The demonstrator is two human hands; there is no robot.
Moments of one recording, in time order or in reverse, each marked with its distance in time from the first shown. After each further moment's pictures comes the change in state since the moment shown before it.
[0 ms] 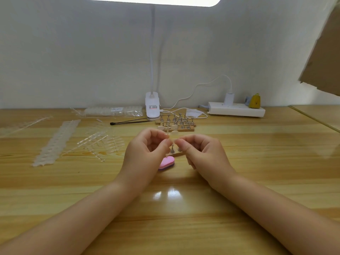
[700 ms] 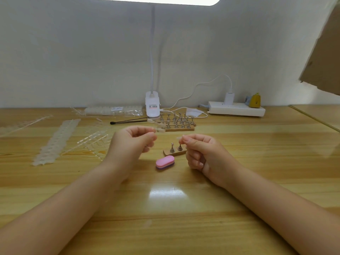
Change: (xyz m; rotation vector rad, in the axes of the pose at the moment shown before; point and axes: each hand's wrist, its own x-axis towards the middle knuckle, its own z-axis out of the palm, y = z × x) left_hand 0.028 -0.009 -0.027 0.016 0.051 -0.250; right_hand 0.012 0.003 -0.013 0.506 -0.213 0.372
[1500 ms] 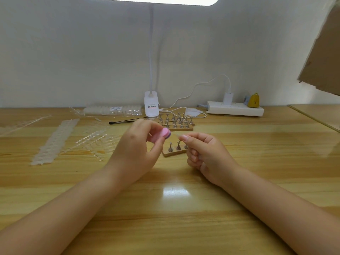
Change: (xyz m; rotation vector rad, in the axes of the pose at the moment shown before) left_hand -0.013 0.005 0.008 0.598 0.000 0.744; right_hand 0.002 0.004 0.002 0.027 0.160 -0.042
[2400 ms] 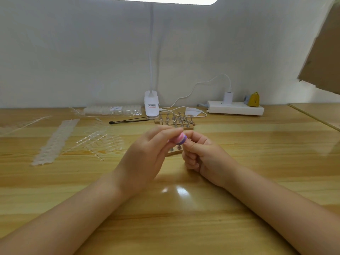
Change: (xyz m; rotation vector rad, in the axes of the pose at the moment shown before) left_hand -0.005 0.006 0.009 -0.087 -0.009 0.342; right_hand -0.003 0.000 0.000 -0.006 -0.207 0.018
